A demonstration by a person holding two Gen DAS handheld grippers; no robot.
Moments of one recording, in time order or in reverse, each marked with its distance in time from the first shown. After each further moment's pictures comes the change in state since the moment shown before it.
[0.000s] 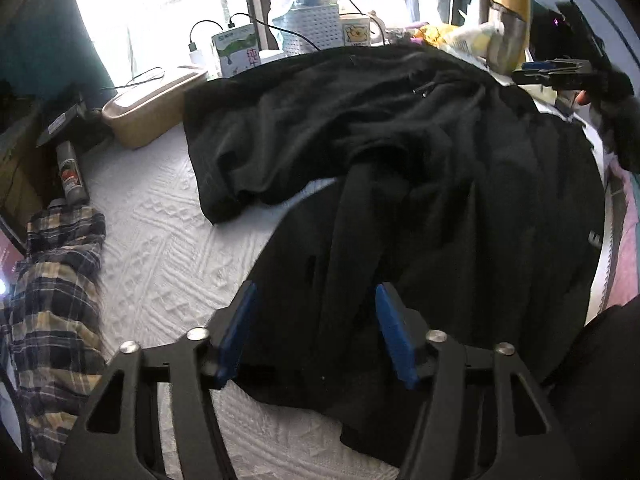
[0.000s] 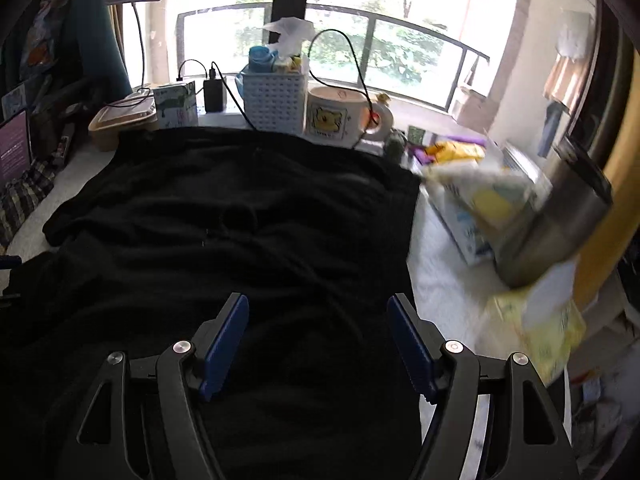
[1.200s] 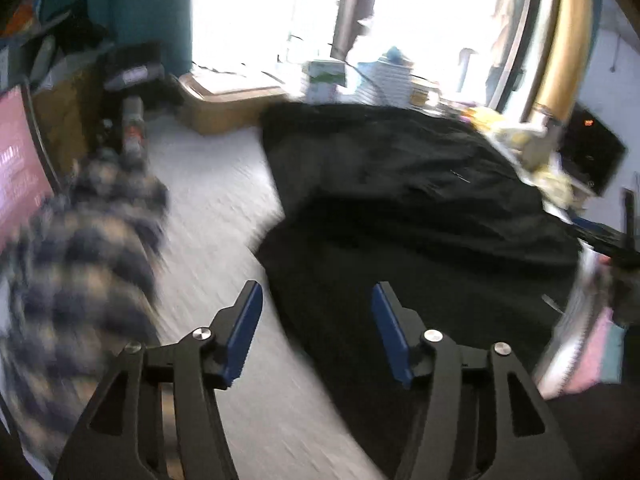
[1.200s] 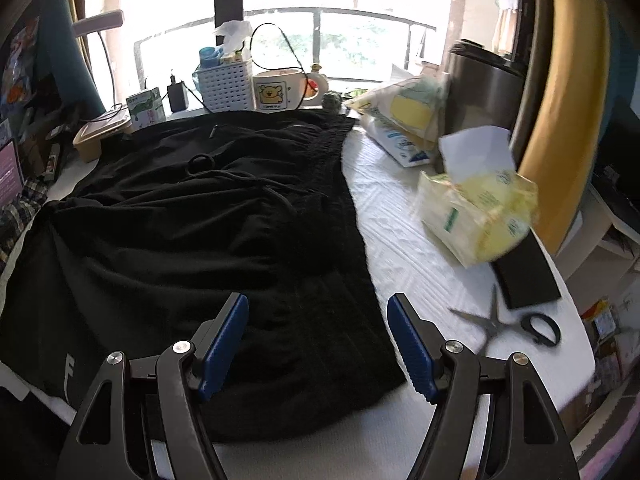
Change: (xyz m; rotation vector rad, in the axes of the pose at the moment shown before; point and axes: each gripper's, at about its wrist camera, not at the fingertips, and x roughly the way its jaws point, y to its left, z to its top) left arm -0.049 0.064 -0.016 -0.305 -0.106 -0.085; right arm -0.042 -0.032 -0.091 0.186 -0.023 -0.045
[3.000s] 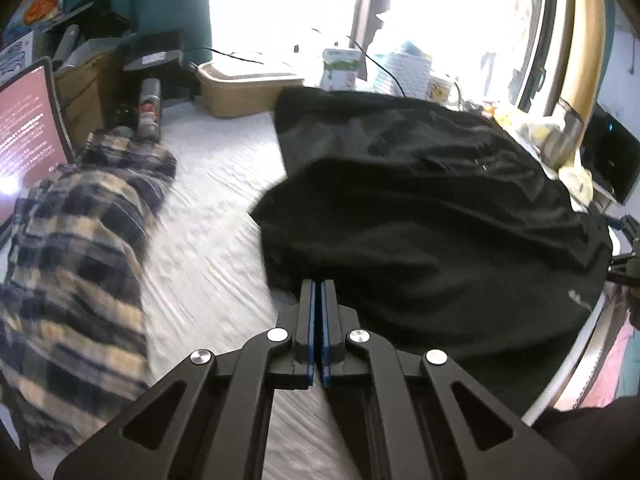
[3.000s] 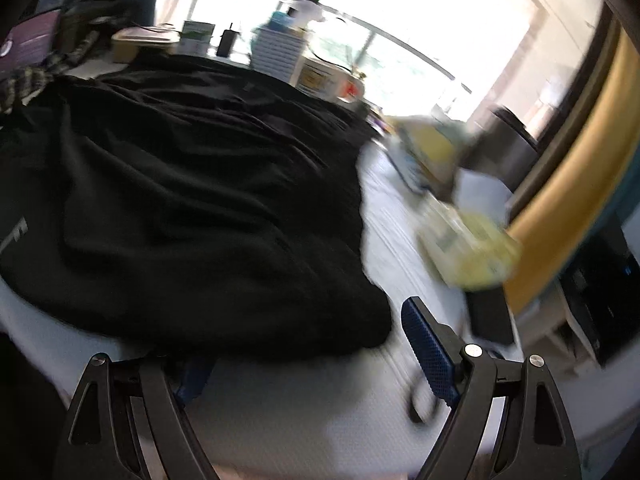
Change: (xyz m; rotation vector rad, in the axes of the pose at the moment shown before) left arm 0.023 -0.003 -0.009 -0.045 -0.047 0.141; right arm 0.014 0.037 -0.024 -0.411 -0.042 -0.121
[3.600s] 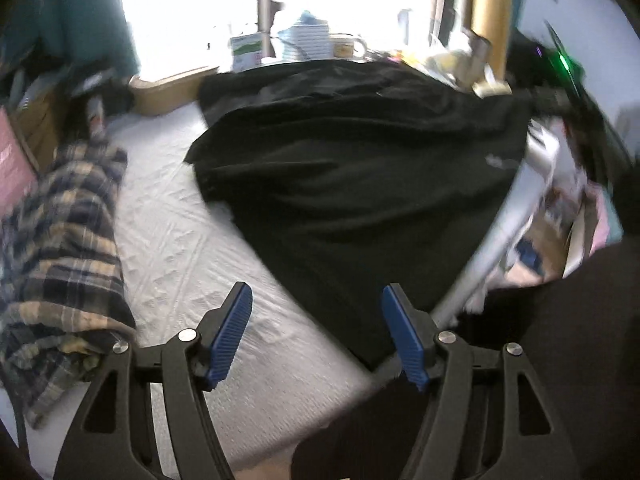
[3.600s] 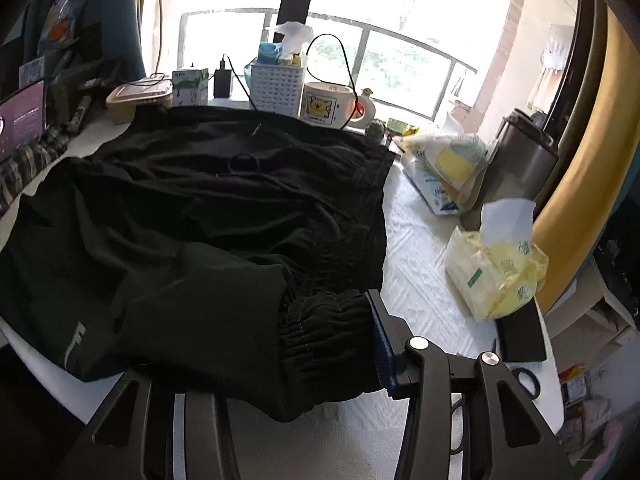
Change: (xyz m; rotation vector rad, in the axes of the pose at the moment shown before) left arm -0.052 -0.034 -0.071 0.301 0.058 -0.143; right arm -0.018 -0.013 0.046 0.178 0.002 0.100
